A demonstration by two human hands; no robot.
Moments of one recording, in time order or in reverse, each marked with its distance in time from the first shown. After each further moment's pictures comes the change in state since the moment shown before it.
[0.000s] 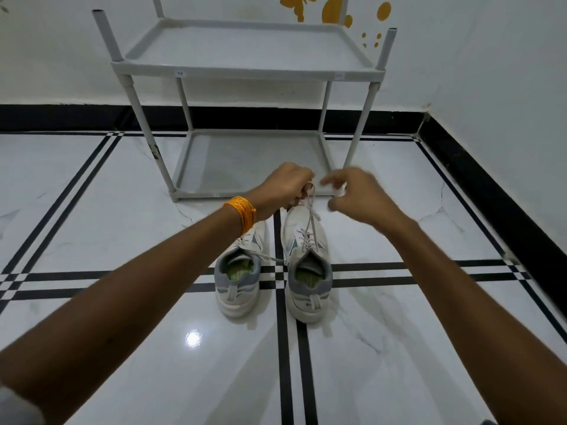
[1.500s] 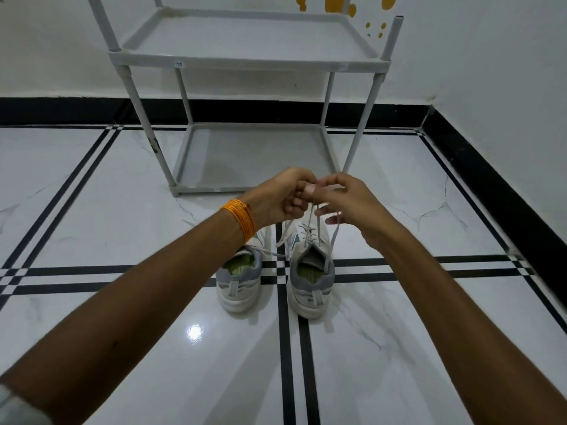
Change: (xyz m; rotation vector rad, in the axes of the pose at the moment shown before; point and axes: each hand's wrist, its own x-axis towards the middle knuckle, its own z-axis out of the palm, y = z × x) left_hand -0.003 -0.011 0.003 -0.479 -0.153 -0.365; right_hand -0.017 -0.004 0.021 0.650 -0.084 0.161
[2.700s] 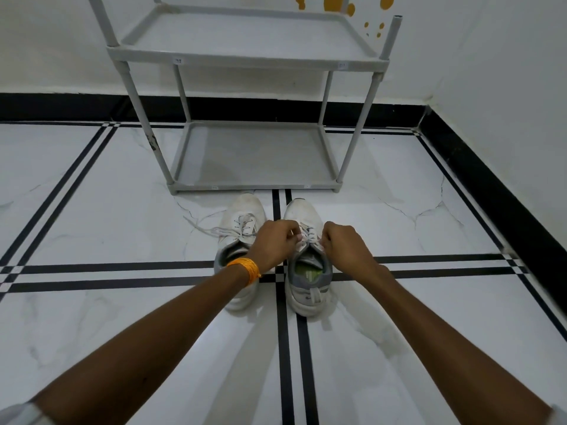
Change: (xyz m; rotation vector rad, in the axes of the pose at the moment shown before) left_hand 0.022 -0.114 -0.017 1.022 0.383 0.475; right_hand 0.011 0.096 0.023 -0.898 0.066 -0.080
